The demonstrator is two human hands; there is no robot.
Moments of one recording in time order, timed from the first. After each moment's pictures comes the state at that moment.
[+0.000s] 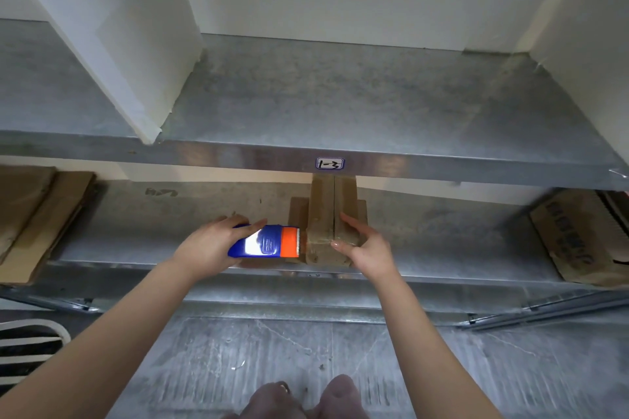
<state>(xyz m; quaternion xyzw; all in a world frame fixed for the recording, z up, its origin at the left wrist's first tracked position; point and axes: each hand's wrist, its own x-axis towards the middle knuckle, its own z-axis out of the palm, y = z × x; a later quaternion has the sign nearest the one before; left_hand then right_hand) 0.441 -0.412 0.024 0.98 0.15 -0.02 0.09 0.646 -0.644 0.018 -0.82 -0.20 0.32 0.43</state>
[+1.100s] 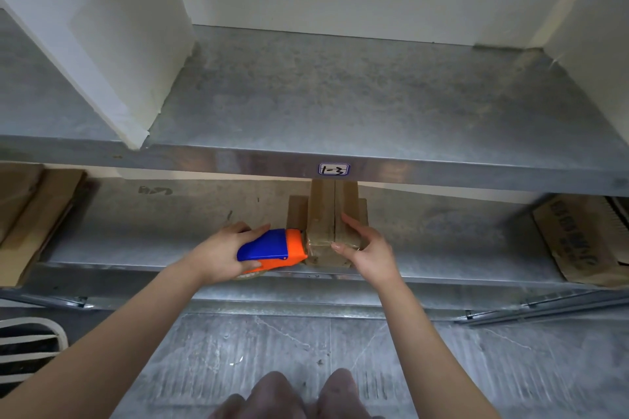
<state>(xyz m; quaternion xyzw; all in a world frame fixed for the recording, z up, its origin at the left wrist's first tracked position) 0.458 -0.415 0.002 0.95 0.20 -0.11 0.23 0.648 -0.645 0.010 -0.82 -0.23 0.29 0.44</state>
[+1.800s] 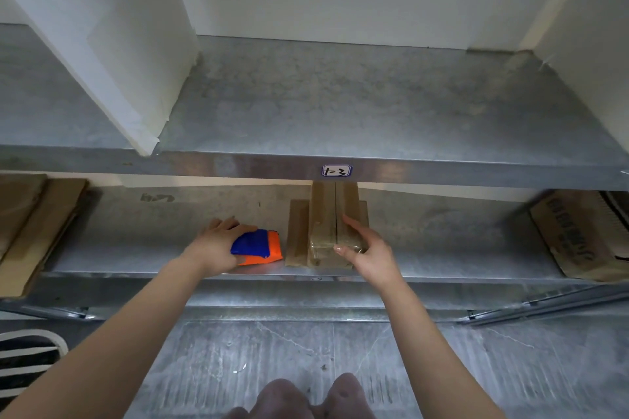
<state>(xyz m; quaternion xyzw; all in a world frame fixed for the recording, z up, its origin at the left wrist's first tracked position) 0.456 -0.380 -0.019 0.94 0.24 -0.16 0.16 0.646 -0.648 0.007 -0.82 -0.24 0.29 0.43</state>
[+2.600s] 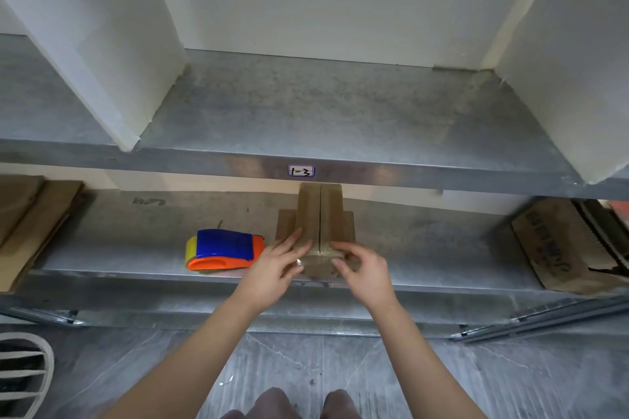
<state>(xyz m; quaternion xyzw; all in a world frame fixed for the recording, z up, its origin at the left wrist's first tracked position) 0.504 -0.517 -0.020 0.93 0.17 0.07 0.33 0.652 -0.682 -0.007 -0.83 -0.35 0.17 0.41</state>
